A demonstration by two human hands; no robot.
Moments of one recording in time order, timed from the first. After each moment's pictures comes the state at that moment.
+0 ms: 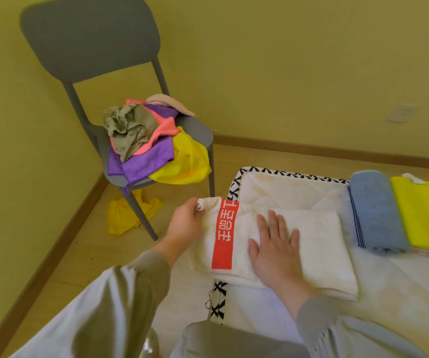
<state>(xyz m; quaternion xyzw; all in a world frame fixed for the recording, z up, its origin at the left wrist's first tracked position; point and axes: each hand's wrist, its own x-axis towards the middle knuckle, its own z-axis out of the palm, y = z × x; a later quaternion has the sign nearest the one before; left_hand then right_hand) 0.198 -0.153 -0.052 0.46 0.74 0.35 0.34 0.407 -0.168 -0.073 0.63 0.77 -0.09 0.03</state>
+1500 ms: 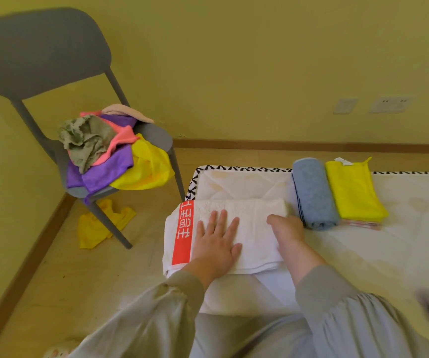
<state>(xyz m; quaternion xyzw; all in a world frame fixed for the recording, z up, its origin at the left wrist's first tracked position) 0.340 -0.184 -0.061 0.77 0.61 -0.09 0.15 0.496 -0.148 -0.005 0.76 0.28 -0.47 -0.35</state>
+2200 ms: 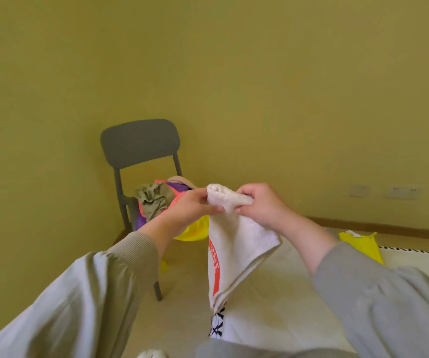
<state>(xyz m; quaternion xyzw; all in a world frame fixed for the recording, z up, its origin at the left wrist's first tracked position) 0.212 -0.213 0.202 0.59 0.53 0.42 0.45 0.399 -0.196 0.231 0.44 0.77 -0.37 -0.29</state>
